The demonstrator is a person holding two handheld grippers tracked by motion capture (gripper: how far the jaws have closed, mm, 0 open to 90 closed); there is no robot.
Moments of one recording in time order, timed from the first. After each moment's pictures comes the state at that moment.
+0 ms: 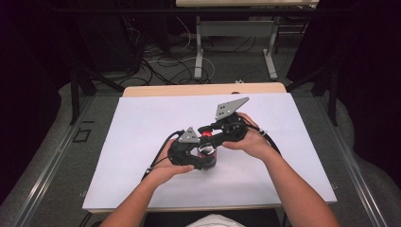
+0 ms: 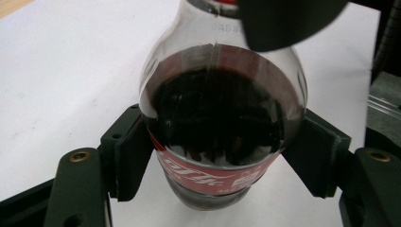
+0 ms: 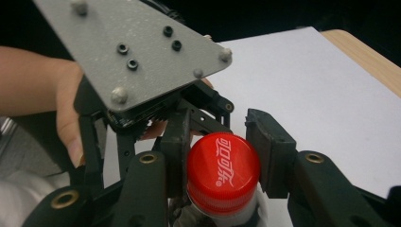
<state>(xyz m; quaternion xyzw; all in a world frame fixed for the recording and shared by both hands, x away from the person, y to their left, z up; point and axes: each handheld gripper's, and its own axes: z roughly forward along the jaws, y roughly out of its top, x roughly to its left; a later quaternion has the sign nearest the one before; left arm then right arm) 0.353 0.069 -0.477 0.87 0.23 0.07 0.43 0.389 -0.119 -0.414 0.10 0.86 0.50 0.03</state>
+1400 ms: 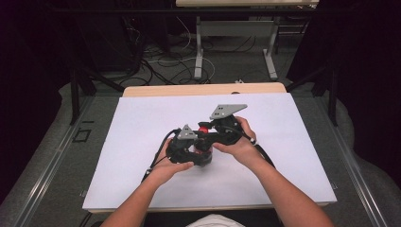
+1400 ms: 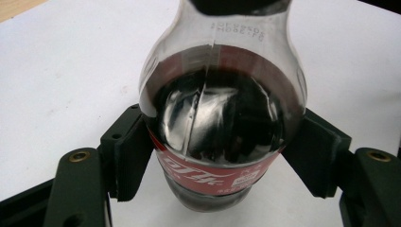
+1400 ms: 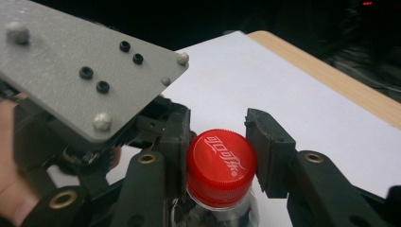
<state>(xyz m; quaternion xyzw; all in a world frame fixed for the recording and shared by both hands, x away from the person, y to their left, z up) 0.358 0.073 -0.477 0.86 0.28 0.10 0.41 0.375 -0.105 -0.417 0.23 0.83 0.50 0.12</state>
